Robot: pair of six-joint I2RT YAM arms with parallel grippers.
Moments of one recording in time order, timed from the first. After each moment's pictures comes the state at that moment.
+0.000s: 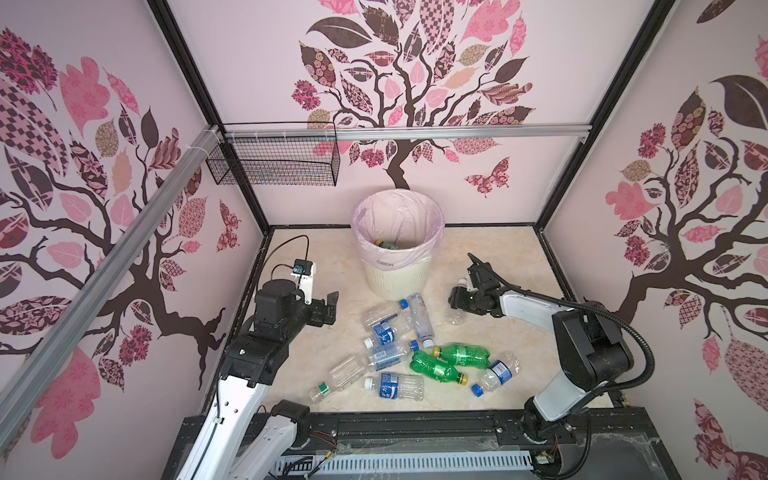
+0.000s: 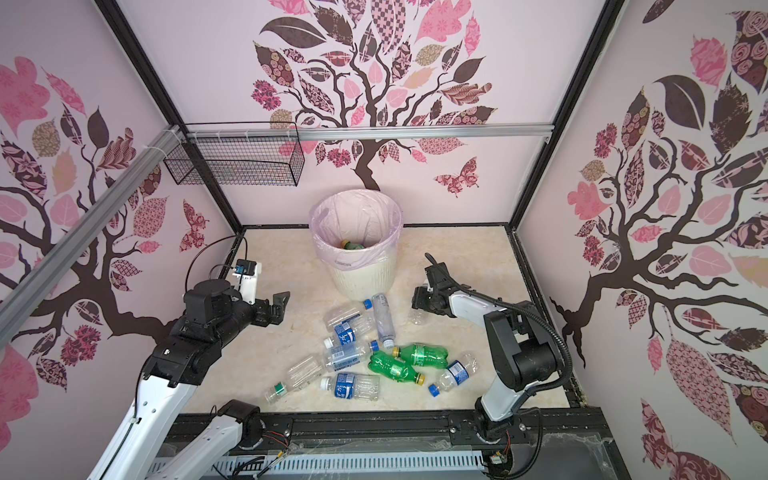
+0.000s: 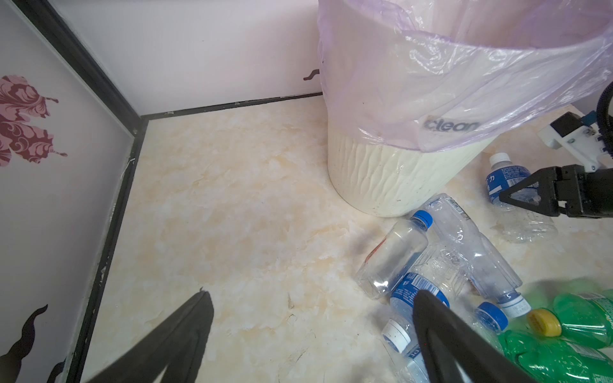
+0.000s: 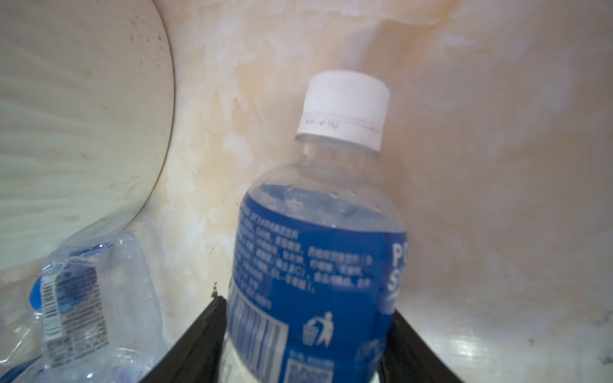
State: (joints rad) left arm -0.27 0.76 0.95 -0.71 -0.04 -0.01; right arm 0.32 1.66 0.90 -0.23 -0.08 0.51
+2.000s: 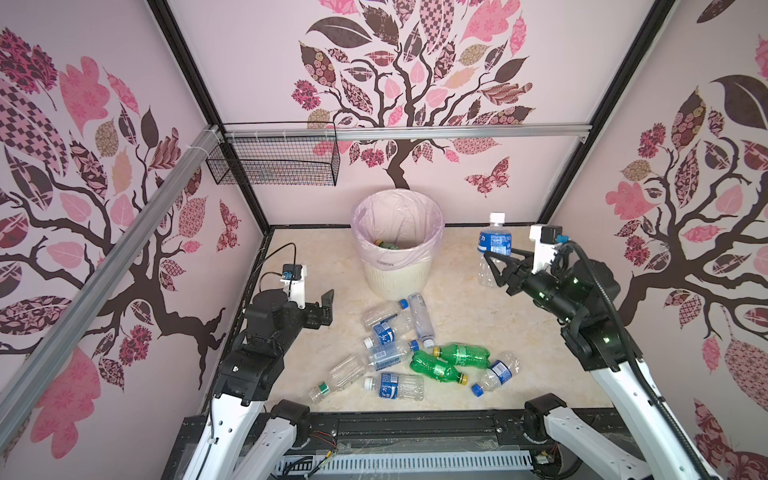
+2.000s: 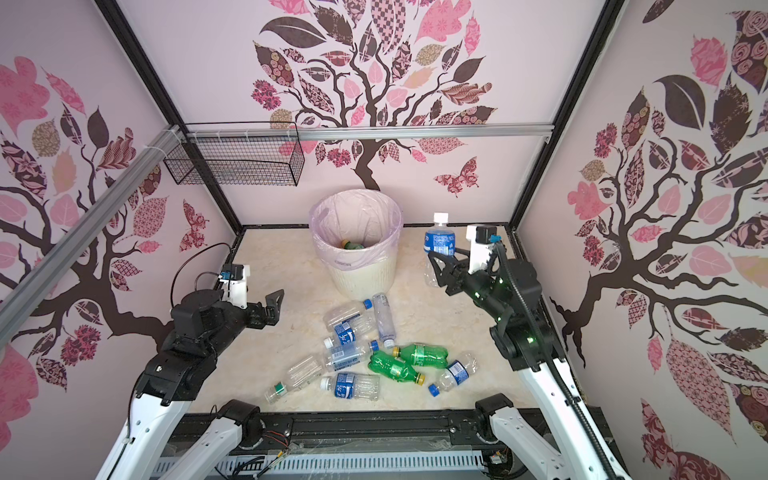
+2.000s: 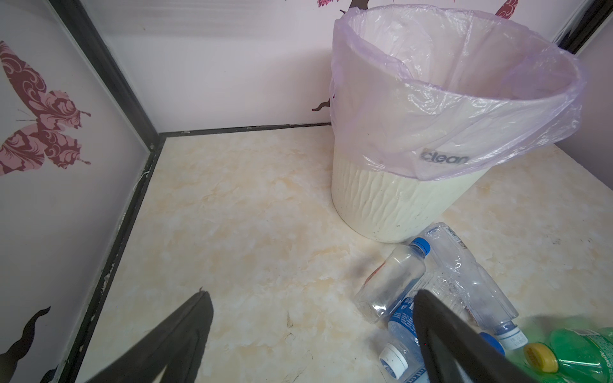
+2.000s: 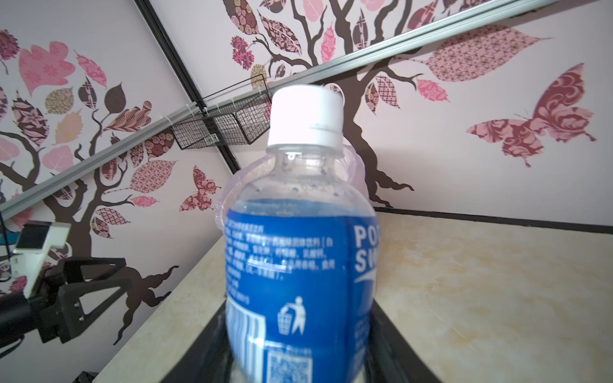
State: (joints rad) left arm -0.27 0.66 0.90 -0.65 -0.08 -0.06; right arm 0.29 0.89 1.11 -0.22 -0.33 0.34
